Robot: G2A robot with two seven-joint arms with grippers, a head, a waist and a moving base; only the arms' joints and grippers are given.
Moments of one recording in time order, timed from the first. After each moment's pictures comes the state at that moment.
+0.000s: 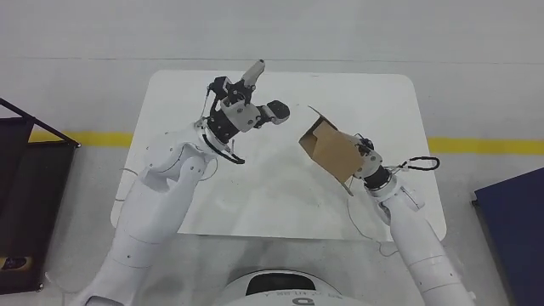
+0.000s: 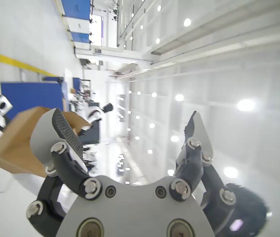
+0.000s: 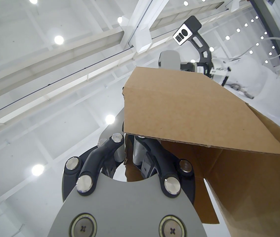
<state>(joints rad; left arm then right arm) 1.29 -1.25 -1.24 -1.81 -0.92 0.26 -0.52 -1.48 -1.27 1.34 -1.34 1.33 0.26 1.11</state>
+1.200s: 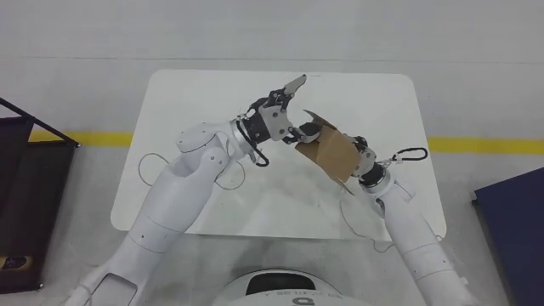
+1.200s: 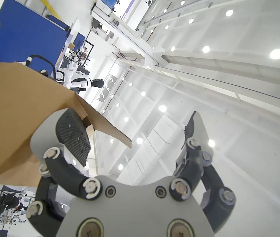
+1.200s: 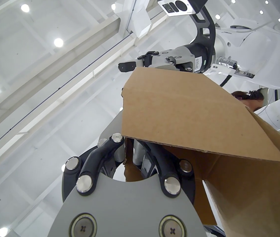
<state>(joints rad) 1.18 -1.28 -1.07 -1.71 -1.07 0.47 -0.41 -1.40 -1.27 1.27 -1.24 1.40 0.43 1.22</state>
